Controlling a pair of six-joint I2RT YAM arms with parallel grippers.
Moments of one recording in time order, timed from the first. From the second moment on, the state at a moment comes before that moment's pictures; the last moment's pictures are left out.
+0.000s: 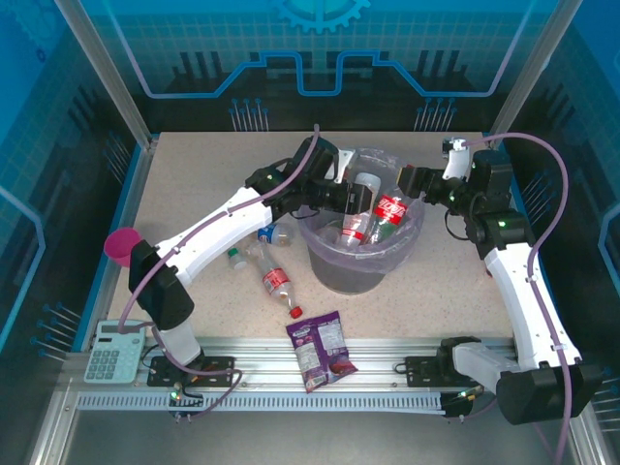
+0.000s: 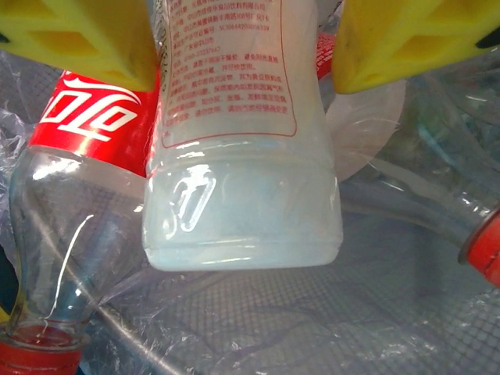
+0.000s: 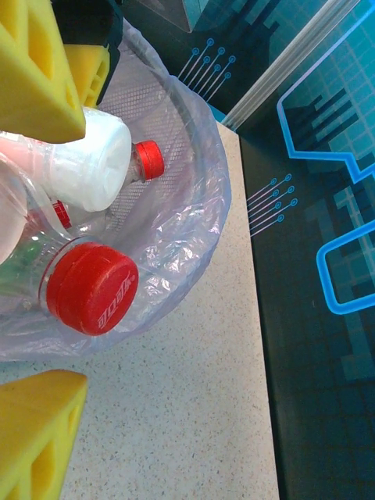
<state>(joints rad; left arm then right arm) -0.72 1.75 1.73 -0.66 0.26 -0.49 0.07 1.09 1.16 -0.49 -0.40 0.29</state>
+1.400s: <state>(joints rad) -0.10 1.67 1.17 -0.74 -0.11 -0.62 0.07 1.11 1.16 -0.49 -0.40 0.26</state>
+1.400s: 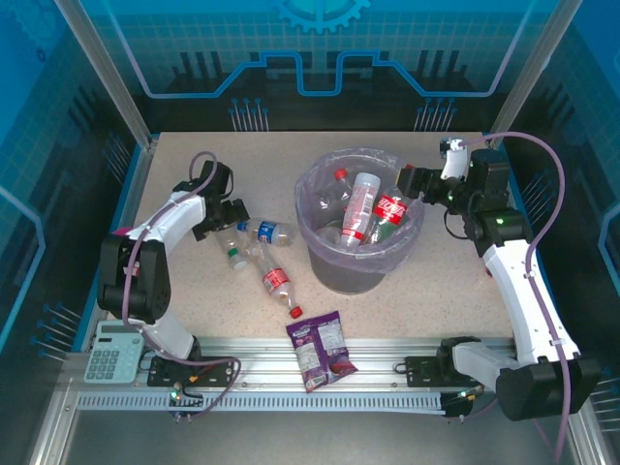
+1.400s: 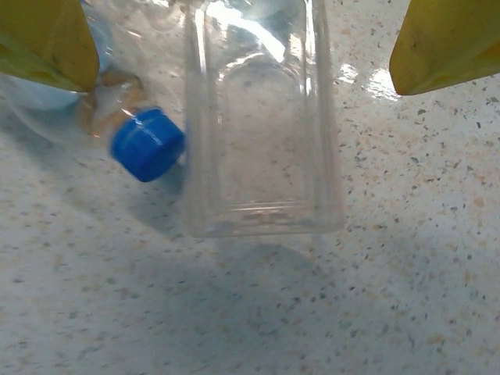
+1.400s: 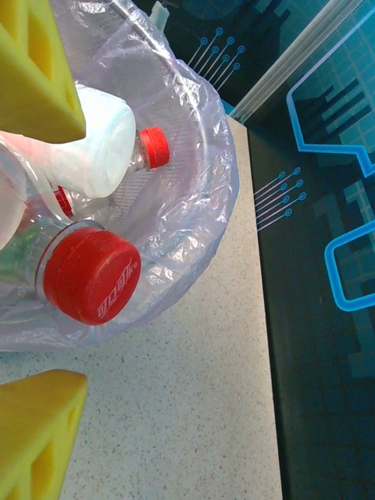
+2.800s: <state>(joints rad) -0.30 1.31 1.56 -0.71 -0.12 -0.47 0.07 1.12 1.14 -0.48 -0.41 0.28</state>
